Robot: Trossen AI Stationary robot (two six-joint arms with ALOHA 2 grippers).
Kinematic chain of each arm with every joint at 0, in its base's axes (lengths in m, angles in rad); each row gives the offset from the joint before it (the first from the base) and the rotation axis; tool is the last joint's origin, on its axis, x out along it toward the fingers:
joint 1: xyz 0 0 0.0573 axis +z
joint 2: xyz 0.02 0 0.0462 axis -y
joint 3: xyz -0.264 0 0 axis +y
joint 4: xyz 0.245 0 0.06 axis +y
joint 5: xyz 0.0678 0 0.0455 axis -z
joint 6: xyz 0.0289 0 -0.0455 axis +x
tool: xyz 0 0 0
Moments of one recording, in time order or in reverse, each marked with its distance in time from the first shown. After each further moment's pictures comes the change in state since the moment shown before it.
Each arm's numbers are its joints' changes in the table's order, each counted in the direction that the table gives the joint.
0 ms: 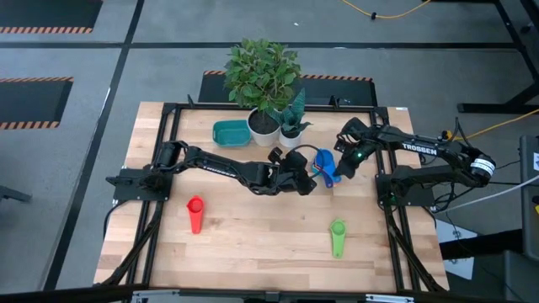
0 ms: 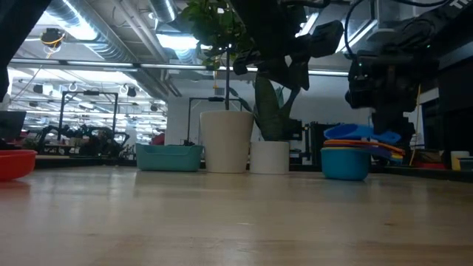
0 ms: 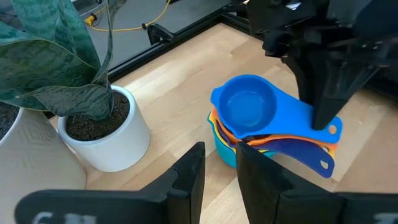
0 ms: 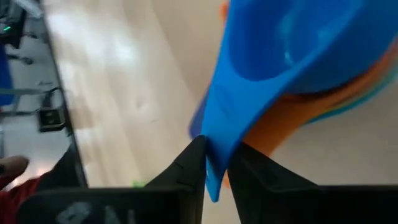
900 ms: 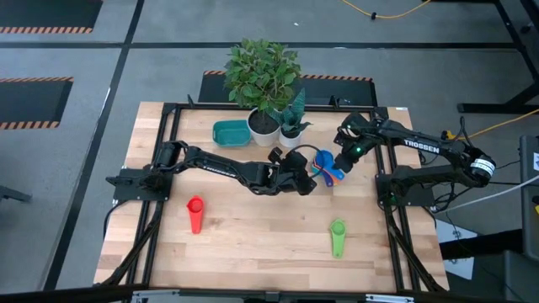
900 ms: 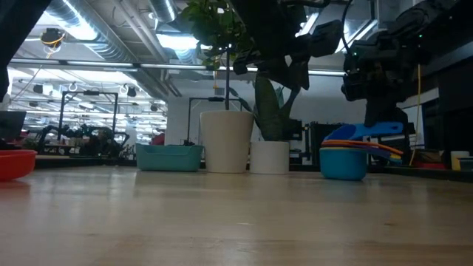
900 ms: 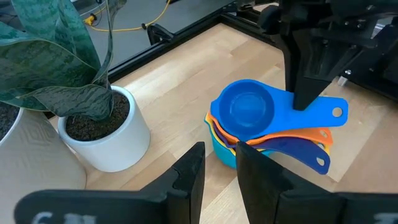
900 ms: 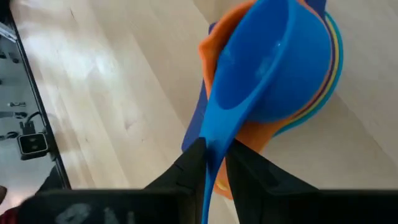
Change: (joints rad) left arm 0.000 0.001 0.000 0.000 0.000 0.000; right arm -0.002 0.001 -0.105 0.093 0.108 0.058
